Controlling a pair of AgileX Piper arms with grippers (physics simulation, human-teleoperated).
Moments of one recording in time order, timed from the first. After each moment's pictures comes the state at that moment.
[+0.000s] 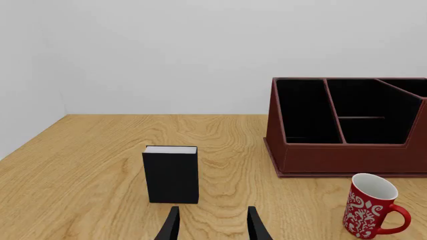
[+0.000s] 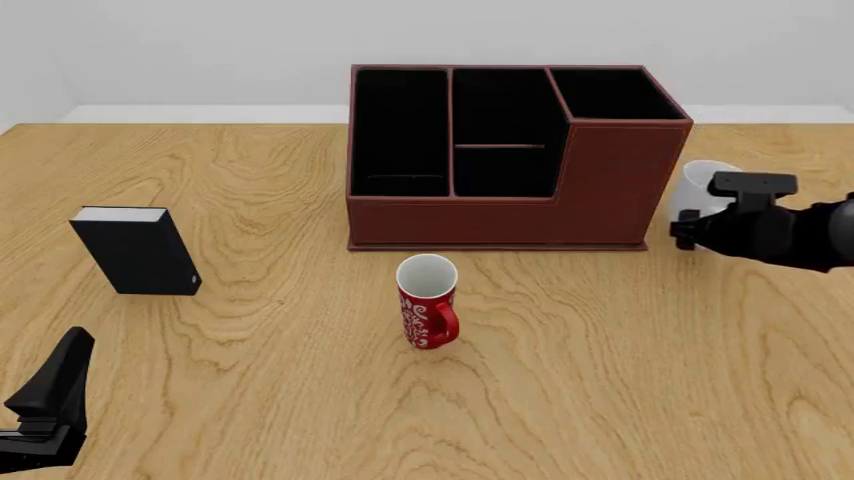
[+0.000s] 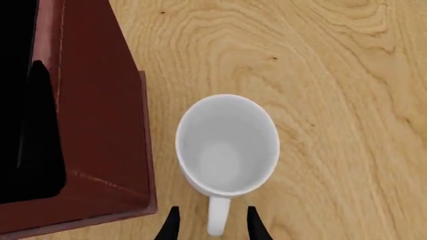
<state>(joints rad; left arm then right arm) 0.00 0.01 0.00 0.00 0.00 -0.23 1.95 -1.06 -0.15 -0.08</state>
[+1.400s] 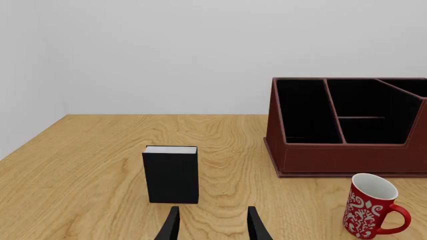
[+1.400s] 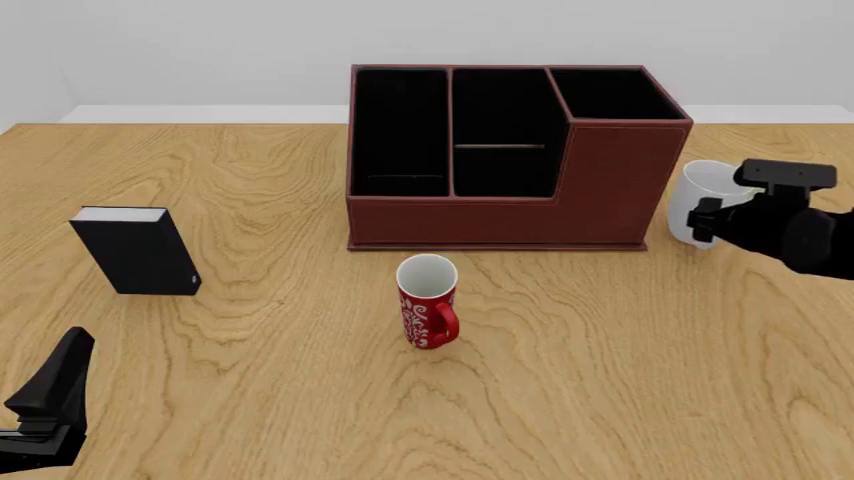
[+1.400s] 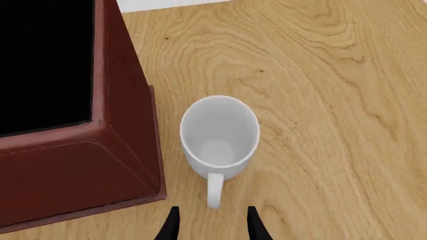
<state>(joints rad) 0.00 0.01 0.00 0.00 0.00 -0.23 1.76 -0.91 -0.20 -0.03</state>
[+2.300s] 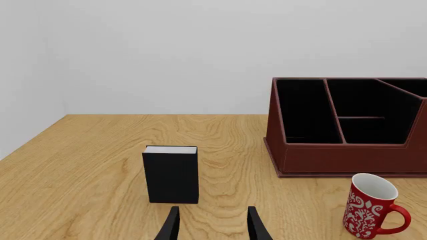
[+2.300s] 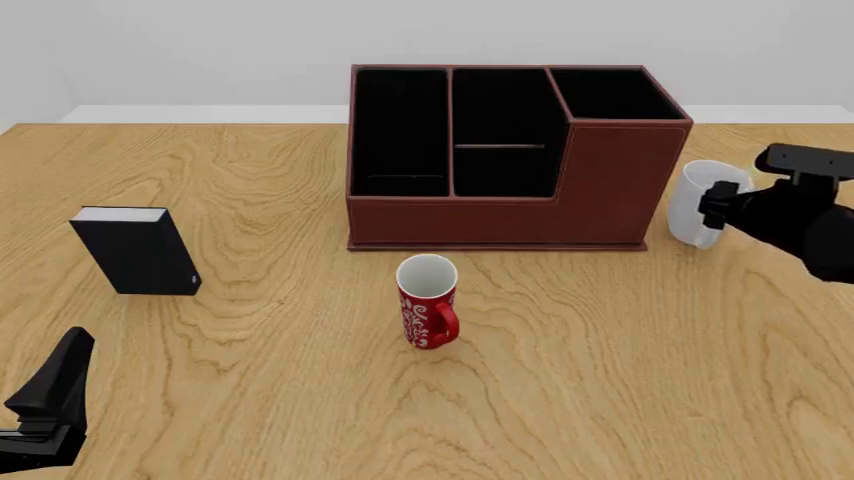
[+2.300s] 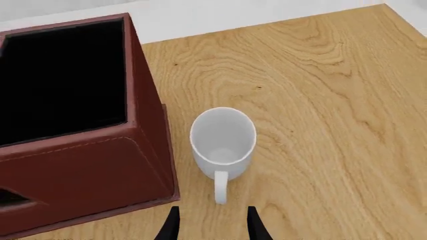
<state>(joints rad) 0.00 0.01 0.00 0.00 0.00 -0.22 1.60 -0.82 -0.23 0.03</state>
